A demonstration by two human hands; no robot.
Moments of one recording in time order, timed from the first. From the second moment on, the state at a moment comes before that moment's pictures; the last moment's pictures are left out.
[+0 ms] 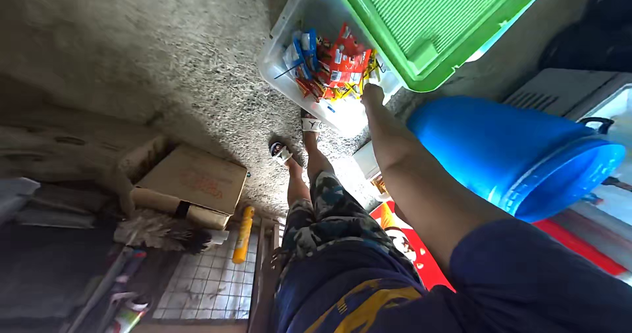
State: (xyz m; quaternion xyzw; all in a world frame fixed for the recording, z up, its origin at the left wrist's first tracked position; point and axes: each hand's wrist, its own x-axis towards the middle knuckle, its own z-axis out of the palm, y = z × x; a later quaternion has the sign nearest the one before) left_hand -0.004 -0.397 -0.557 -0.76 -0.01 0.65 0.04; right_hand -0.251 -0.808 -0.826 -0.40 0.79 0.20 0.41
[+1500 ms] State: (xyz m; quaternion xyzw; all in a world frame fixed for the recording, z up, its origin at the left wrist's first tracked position) left_hand 0.115 -0.624 -0.533 -0.55 0.53 0.64 0.14; right_hand -0.139 -0.545 -0.544 -0.29 0.61 -0.22 0.70
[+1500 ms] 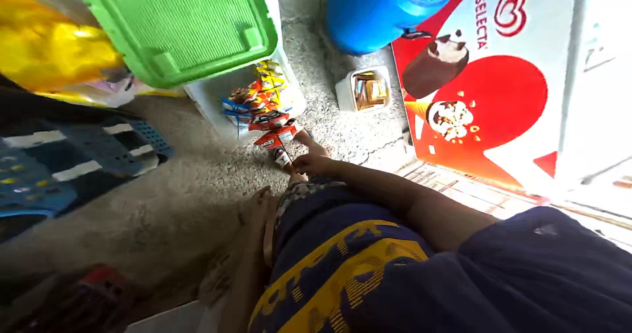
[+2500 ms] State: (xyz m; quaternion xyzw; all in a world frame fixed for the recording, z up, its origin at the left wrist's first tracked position) left_hand -0.254 -0.511 -0.487 -0.34 0.72 0.59 0.09; right_hand -0.320 -0.370 -0.490 -0.05 0.66 -0.50 0.56
